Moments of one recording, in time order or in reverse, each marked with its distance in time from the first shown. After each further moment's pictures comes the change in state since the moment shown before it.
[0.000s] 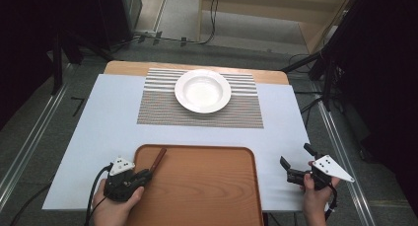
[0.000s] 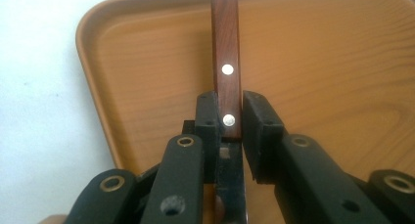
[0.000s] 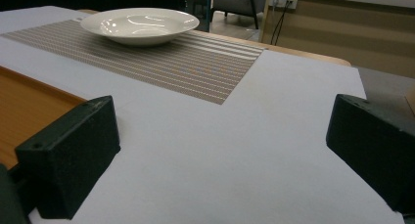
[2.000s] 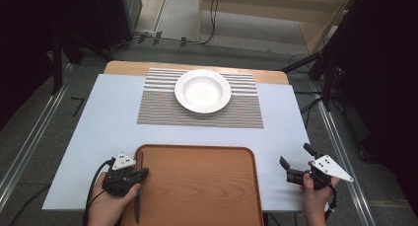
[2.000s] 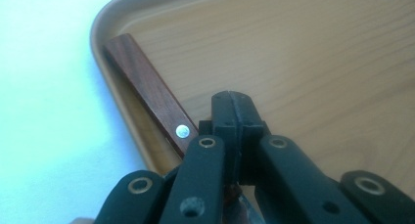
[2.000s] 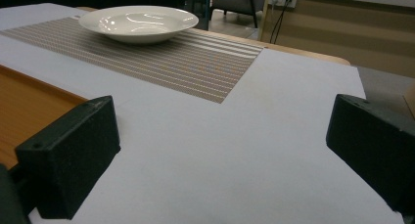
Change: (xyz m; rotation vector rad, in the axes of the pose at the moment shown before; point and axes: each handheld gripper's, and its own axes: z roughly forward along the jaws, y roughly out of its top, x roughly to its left) left arm 0.017 0.007 0.008 0.068 0.006 0.103; right arm 0.001 0.000 0.001 0.004 -0.003 -0.007
